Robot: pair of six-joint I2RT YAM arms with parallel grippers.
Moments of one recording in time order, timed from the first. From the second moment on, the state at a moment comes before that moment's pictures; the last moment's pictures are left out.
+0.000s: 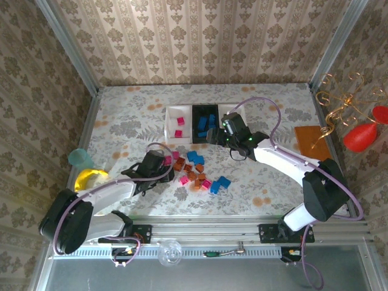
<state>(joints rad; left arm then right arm) -0.62 1.22 0.45 -0.18 -0.05 -0.59 0.57 1.53 1.05 -0.29 0.09 0.64</state>
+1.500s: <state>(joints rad) -0.49 1.76 1.27 -0.28 0.00 -0.43 0.57 1.32 0.82 -0.27 0.09 0.66</state>
